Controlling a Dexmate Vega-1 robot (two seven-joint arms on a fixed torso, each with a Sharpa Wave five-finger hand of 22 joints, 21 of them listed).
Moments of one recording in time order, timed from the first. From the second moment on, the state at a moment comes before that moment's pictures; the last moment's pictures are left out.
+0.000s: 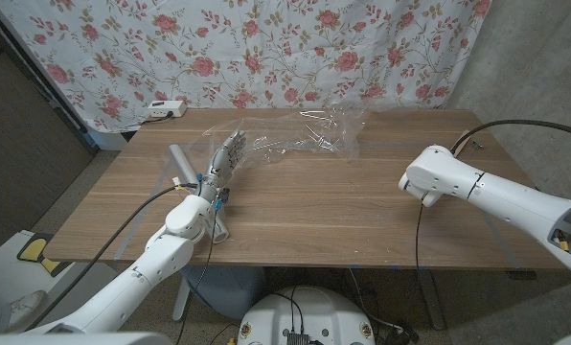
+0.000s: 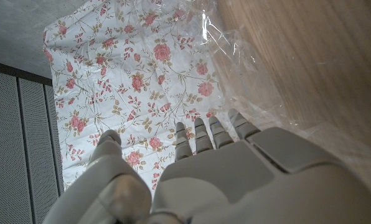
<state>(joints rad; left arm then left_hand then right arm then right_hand) 1.00 0.55 0.38 -1.45 -0.57 -0.38 0.03 0.23 0.02 0.40 -0.14 0.18 0.15 -0.13 0.19 0.18 0.13 -0.03 0.22 0.20 0.08 -0.03 0.18 0.17 0.08 0.08 0.20 0.17 -0.41 -0.81 -0.96 -1.69 0.81 -1.40 -1.12 0.41 0.11 -0.07 0.00 0.19 0.56 0.17 0.20 0.20 0.89 0.08 0.27 0.30 0.46 0.09 0.24 0.22 0.49 0.22 0.20 0.17</state>
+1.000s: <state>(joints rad) 1.00 0.55 0.38 -1.44 -0.57 -0.38 0.03 0.23 0.02 0.40 -0.14 0.18 0.15 -0.13 0.19 0.18 0.13 -0.03 0.22 0.20 0.08 -0.03 0.18 0.17 0.08 0.08 0.20 0.17 -0.40 -0.80 -0.95 -1.65 0.83 -1.40 -1.12 0.41 0.09 -0.08 -0.01 0.19 0.53 0.16 0.20 0.20 0.94 0.07 0.26 0.27 0.48 0.00 0.25 0.20 0.52 0.22 0.20 0.17</state>
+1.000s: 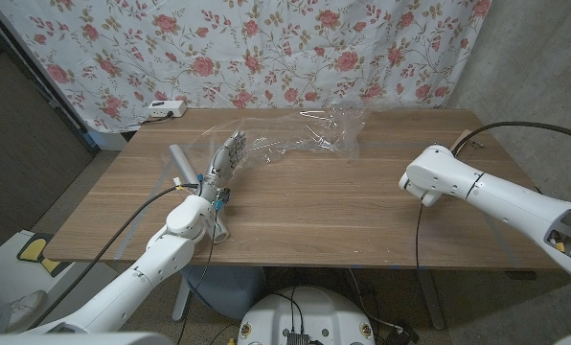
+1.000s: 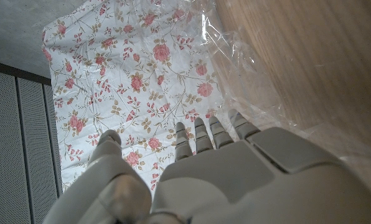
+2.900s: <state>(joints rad) 1.01 0.54 0.38 -1.43 -0.58 -0.39 0.03 0.23 0.02 0.40 -0.14 0.18 0.15 -0.13 0.19 0.18 0.13 -0.03 0.22 0.20 0.08 -0.02 0.18 0.17 0.08 0.08 0.20 0.17 -0.24 -0.82 -1.15 -1.58 1.01 -1.40 -1.12 0.77 0.12 0.08 -0.18 0.19 0.63 0.16 0.21 0.20 0.98 0.02 0.26 0.29 0.48 0.01 0.24 0.21 0.49 0.21 0.19 0.17</state>
